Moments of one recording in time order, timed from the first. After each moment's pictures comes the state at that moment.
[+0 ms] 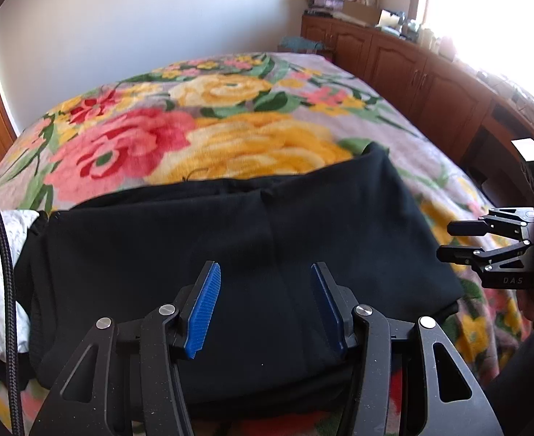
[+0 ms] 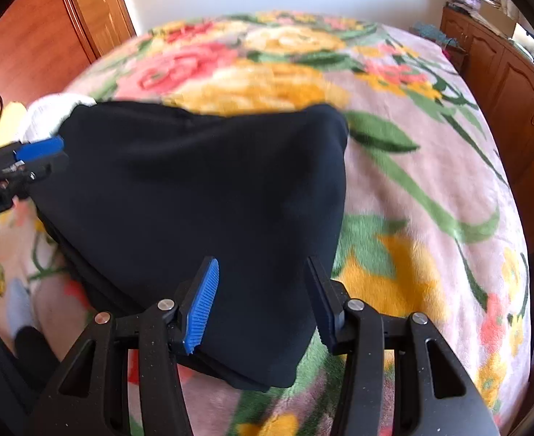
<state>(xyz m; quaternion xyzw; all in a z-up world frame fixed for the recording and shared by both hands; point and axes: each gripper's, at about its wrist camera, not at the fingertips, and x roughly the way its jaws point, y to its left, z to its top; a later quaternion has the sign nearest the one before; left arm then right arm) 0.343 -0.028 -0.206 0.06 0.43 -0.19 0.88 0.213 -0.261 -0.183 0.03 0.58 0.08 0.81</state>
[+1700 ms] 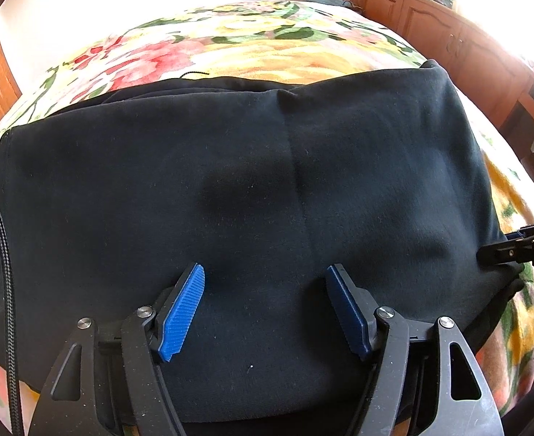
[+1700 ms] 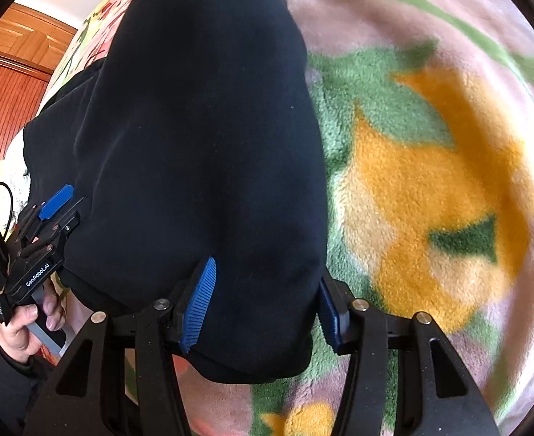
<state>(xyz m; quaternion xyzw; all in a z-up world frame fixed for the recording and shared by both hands) 0.401 -0.073 -0.305 0.07 0.49 -0.14 0.86 0.213 -0.301 -0.272 0.22 0.71 0.07 0.67</state>
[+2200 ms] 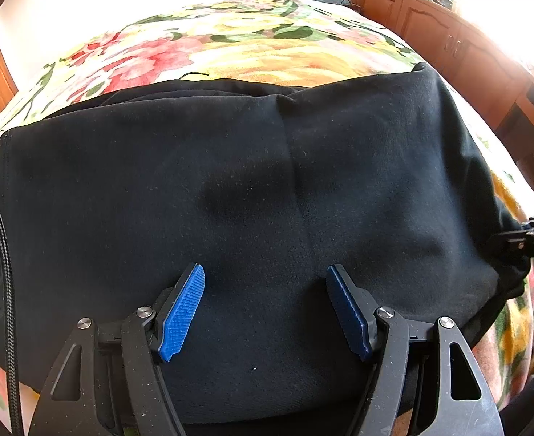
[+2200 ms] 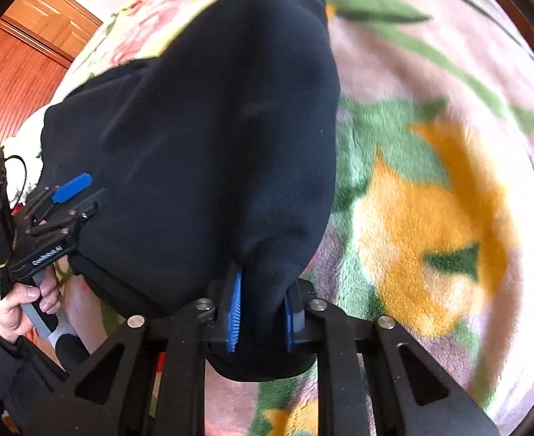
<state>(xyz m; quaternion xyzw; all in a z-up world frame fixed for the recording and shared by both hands) 0.399 -0.069 -0.297 0.06 0.50 -0.14 0.85 0.219 -0.269 -0.231 0.18 0.67 0.09 0.72</state>
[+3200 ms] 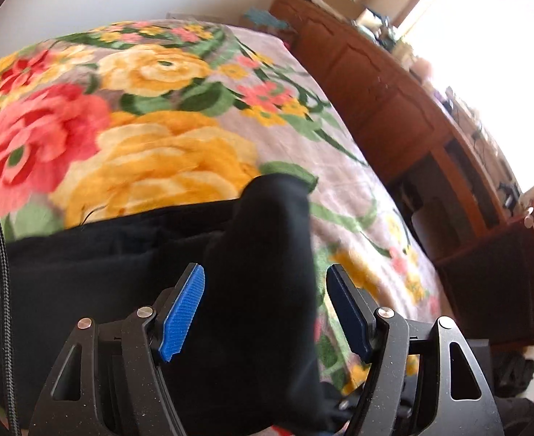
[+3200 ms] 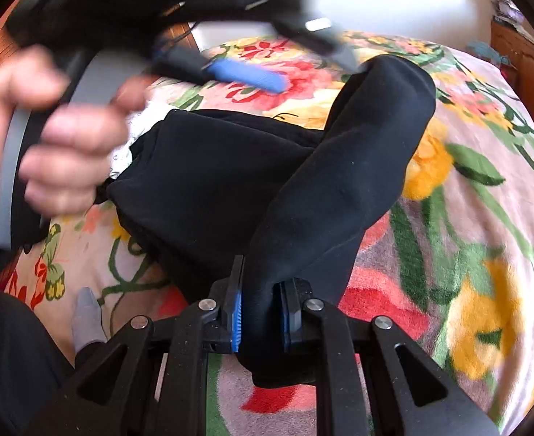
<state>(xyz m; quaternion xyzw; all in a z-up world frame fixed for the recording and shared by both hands) 0.470 -0.100 -0.160 -0.05 0.51 -0.31 0.80 0.199 -0.167 -0.148 0.08 0.53 0.20 0.82</state>
